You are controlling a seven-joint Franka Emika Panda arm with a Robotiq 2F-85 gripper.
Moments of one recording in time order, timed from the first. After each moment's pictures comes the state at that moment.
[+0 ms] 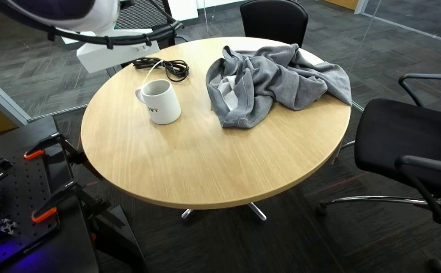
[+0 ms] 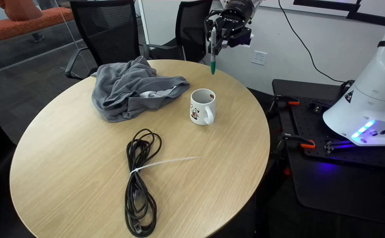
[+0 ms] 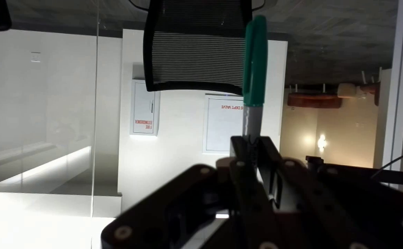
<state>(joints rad) -0.17 -0.03 -0.24 -2.53 1.33 1.77 -2.57</state>
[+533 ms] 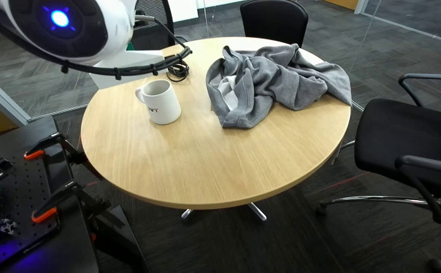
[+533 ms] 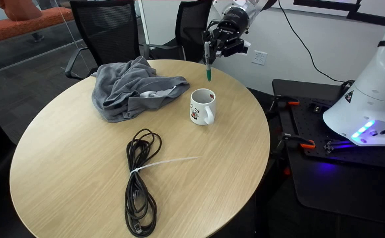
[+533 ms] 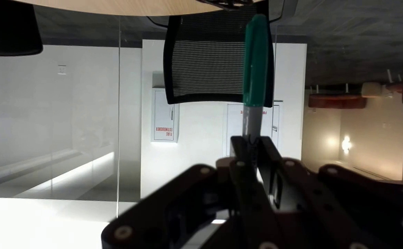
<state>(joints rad) -0.18 0.06 -0.24 -2.52 1.39 1.80 -2.60</state>
